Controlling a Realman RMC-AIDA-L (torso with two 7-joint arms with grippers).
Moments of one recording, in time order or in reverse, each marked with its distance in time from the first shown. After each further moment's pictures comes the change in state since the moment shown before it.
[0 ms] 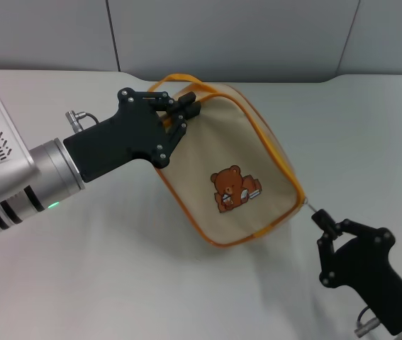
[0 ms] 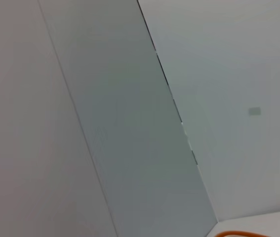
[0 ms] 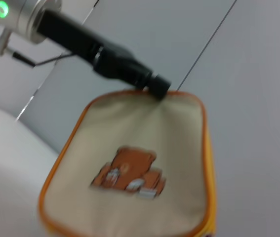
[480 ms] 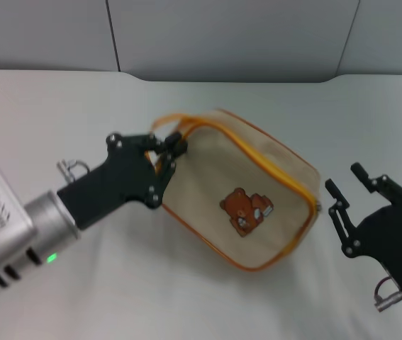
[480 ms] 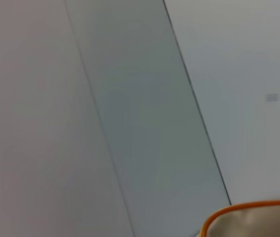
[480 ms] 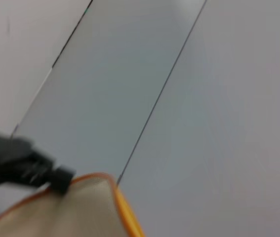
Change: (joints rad) left arm 0.092 -0.002 -0.034 -0.167 -0.032 0.006 0.191; right arm 0.037 -0.001 0.003 -0.068 0.010 -0.195 0.220
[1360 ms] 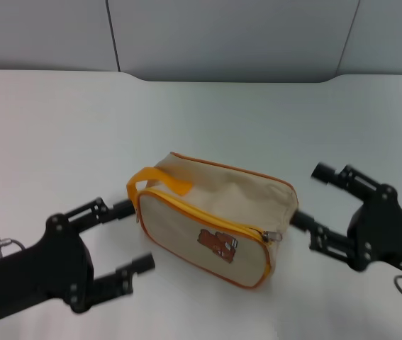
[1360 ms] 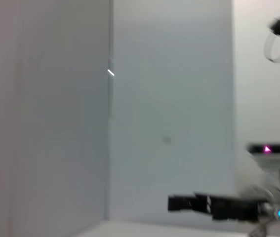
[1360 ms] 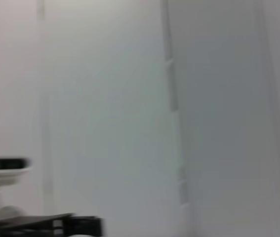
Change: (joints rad) left arm 0.255 0.028 0.117 0.345 0.168 0.398 -0.501; right arm 0.189 -0.013 -0.188 -0.496 -0.193 -0.203 1.033
